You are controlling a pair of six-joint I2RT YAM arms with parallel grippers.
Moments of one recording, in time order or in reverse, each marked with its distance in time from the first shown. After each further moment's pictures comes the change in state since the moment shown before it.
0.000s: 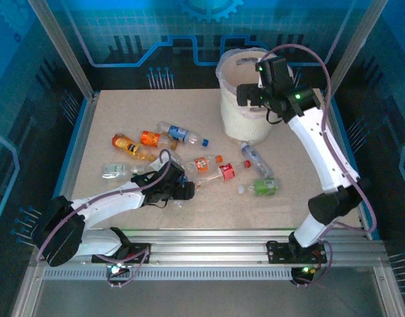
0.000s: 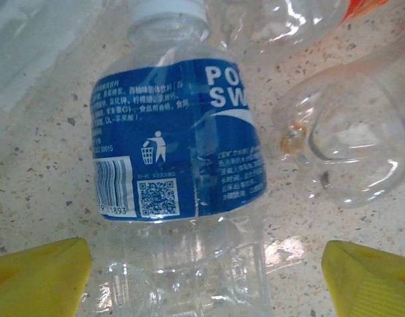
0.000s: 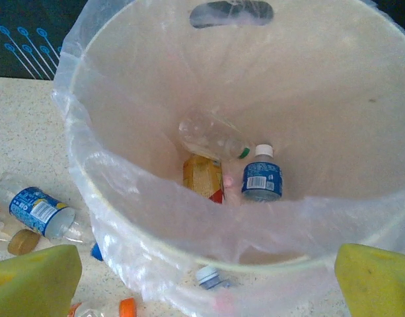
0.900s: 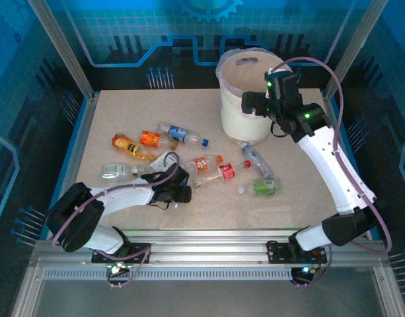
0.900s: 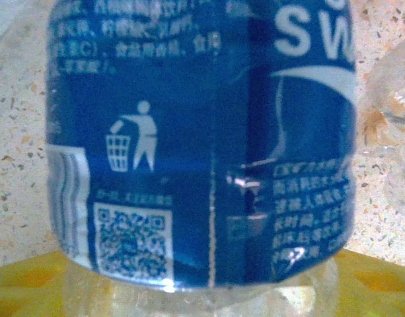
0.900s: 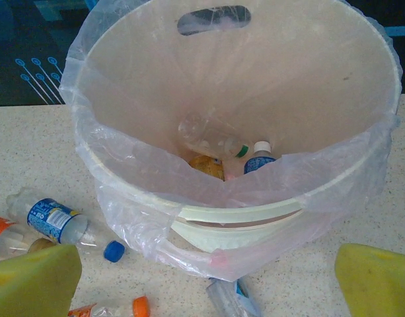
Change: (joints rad) left arm 0.004 0.144 -0.001 0.028 -0.006 -0.001; right arm 0.016 -0.172 -0.222 0.123 0.026 0.077
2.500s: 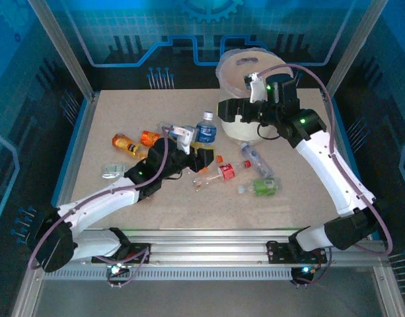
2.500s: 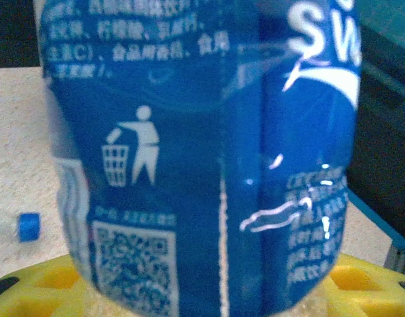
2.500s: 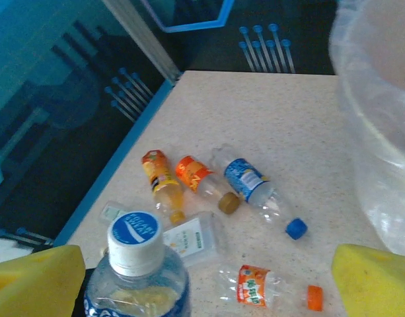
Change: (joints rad) left arm 0.000 -0.202 0.161 0.583 0.207 0.320; right arm 0.008 -0.029 -0.116 0.225 -0.650 0.050
